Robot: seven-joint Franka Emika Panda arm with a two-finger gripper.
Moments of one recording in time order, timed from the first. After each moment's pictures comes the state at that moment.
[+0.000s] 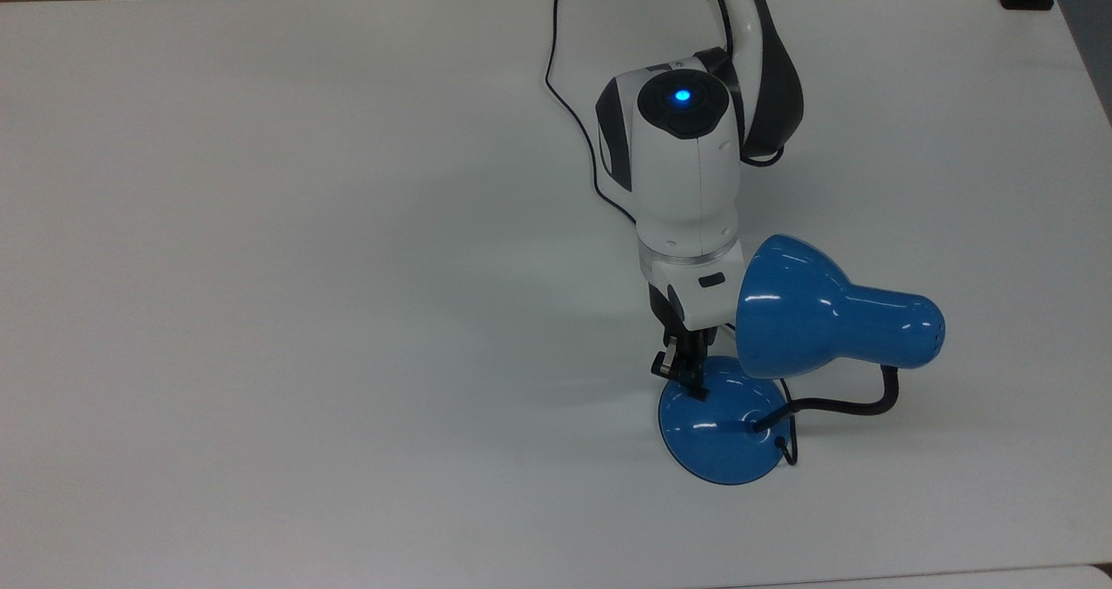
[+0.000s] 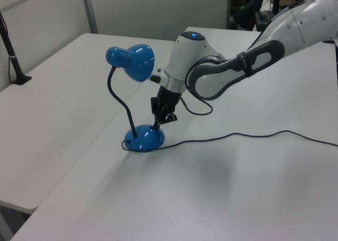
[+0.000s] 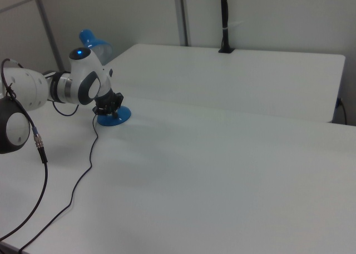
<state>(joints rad) 0.39 0.80 -0.10 -1.27 0.16 2.46 -0.86</state>
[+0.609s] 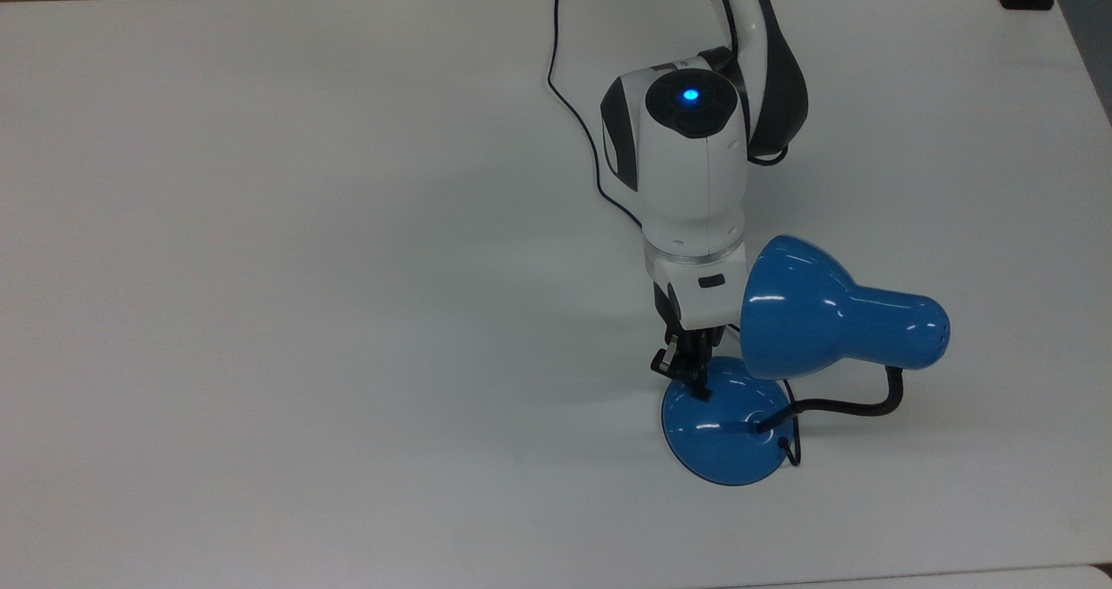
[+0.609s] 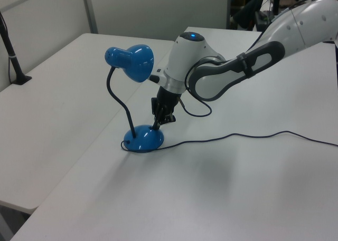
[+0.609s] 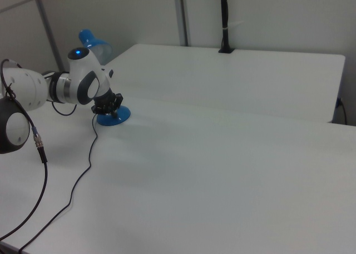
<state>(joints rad) 0.40 0.80 -0.11 -1.27 0.16 2.46 -0.73</state>
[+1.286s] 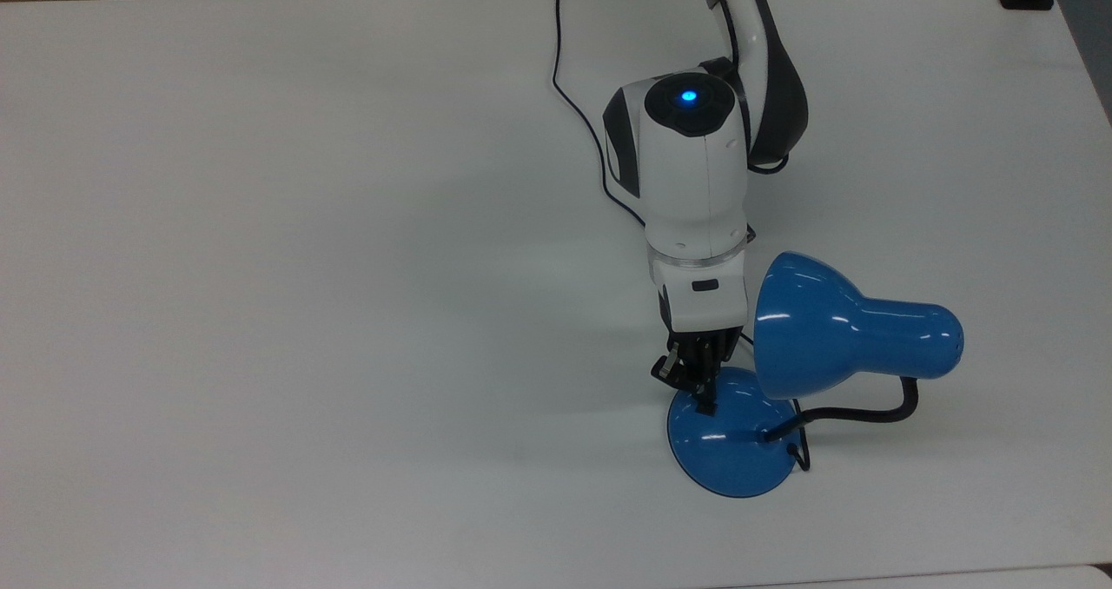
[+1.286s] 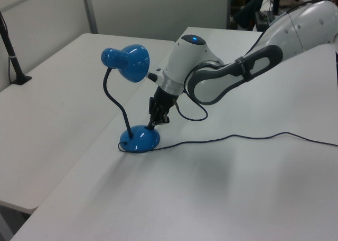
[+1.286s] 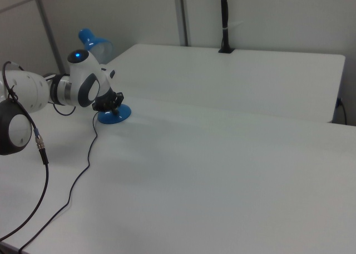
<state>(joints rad) 0.40 0.83 -0.10 -1.25 0.17 2.55 -0.61</state>
